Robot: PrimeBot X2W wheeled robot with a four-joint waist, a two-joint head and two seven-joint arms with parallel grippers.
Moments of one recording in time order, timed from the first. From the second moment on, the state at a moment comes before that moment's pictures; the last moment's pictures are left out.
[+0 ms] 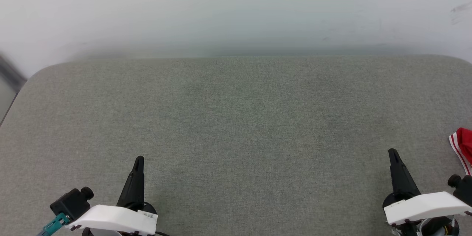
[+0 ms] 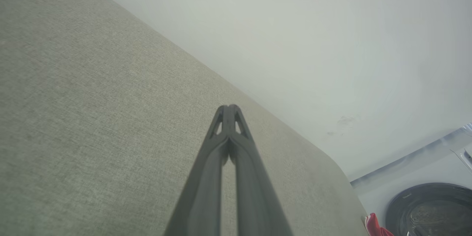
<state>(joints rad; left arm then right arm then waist) 0.01 0.09 -0.03 0.13 -0.80 -0.13 -0.15 -0.02 -0.05 -0.08 0.17 0.70 0.13 -0.06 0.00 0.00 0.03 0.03</state>
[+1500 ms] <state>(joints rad) -0.05 0.09 0.03 0.20 -1.31 -0.13 -0.01 -0.07 -0.05 -0.10 0.22 1.24 0.13 0.04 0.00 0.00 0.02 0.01</state>
